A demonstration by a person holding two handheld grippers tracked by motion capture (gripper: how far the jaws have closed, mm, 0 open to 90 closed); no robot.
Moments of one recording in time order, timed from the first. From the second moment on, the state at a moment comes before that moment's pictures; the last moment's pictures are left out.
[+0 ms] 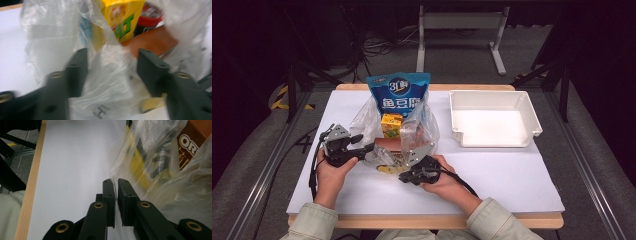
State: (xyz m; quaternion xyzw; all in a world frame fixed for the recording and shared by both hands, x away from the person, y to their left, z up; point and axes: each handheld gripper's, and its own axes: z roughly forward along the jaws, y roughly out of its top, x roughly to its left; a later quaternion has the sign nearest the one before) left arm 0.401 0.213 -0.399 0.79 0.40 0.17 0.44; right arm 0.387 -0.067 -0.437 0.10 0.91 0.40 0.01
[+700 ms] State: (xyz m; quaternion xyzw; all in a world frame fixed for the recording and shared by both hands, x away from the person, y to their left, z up) left arm 0.381 0.240 -0.397 0.80 0.41 0.16 0.41; right arm 0.391 -0.073 -0.433 0.11 0.90 0.41 0.03
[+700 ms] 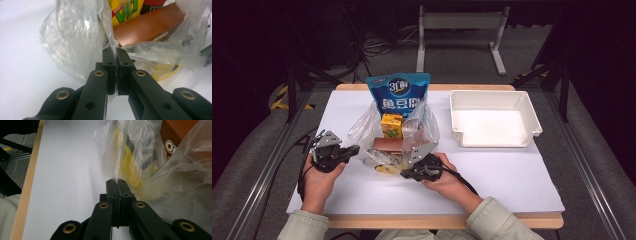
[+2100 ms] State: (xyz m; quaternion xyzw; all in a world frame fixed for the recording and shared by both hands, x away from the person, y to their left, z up) left arm 0.408 0.228 -0.444 0.82 0.42 0.15 0.35; right arm 0.390 -0.088 -0.410 0.13 0.88 0.45 0.03
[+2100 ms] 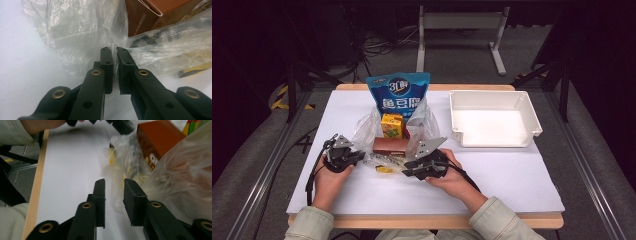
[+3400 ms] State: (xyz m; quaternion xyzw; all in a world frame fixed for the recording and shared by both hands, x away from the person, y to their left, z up) left arm 0.407 0.228 -0.444 0.83 0.42 0.15 0.35; right arm 0.432 -0.096 -0.346 0.31 0.77 0.51 0.24
